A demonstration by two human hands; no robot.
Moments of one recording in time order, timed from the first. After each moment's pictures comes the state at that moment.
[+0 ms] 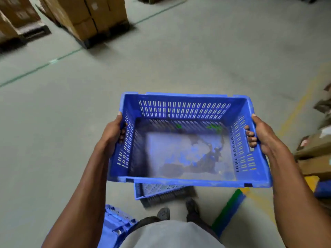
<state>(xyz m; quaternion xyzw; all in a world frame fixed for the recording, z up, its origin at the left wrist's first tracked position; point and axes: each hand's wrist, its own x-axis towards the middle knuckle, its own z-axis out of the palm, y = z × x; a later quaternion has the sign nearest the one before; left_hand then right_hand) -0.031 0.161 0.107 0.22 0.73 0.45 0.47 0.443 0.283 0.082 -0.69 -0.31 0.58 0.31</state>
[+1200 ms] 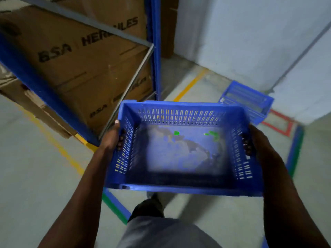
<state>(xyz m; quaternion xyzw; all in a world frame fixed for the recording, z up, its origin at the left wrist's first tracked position) 0.864 -0.198 0.096 0.68 0.32 -0.07 0.65 0.905 -0.669 0.097 -0.69 0.34 0.13 0.62</state>
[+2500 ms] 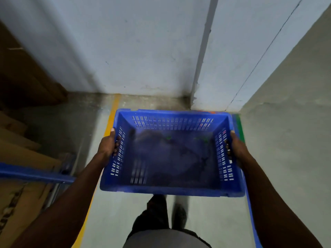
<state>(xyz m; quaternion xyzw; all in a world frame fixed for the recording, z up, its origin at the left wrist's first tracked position) 1.659 -0.786 -0.006 0.80 0.15 -0.24 0.53 1.421 -1.204 -0.018 -0.58 0.53 -0.02 0.61</state>
